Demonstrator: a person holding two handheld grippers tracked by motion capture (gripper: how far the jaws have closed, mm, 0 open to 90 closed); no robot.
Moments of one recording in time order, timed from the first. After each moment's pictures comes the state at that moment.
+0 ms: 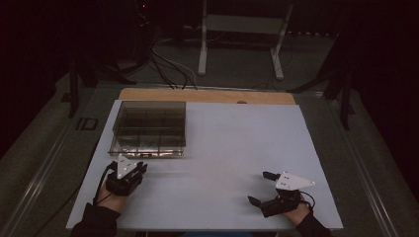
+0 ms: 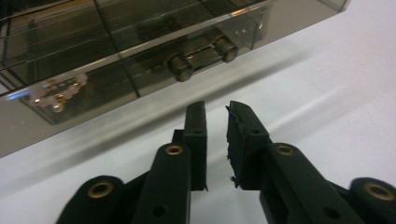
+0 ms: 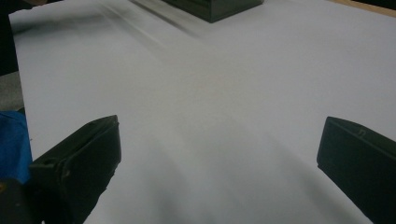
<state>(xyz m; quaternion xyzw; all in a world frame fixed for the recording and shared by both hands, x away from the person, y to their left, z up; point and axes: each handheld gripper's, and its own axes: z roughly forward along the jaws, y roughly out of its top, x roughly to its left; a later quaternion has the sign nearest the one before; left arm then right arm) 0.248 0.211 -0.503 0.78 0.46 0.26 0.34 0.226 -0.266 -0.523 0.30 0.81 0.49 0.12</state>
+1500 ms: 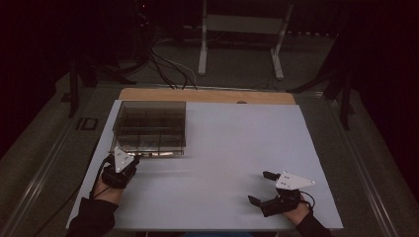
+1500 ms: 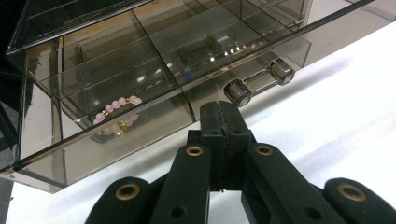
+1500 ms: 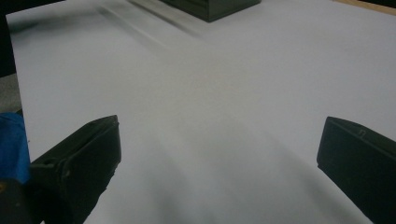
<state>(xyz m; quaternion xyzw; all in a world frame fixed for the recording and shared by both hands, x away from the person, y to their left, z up) 0.264 0.218 -0.497 0.77 0.45 0.30 0.32 0.227 -0.266 -0.524 0.30 0.81 0.49 0.12</state>
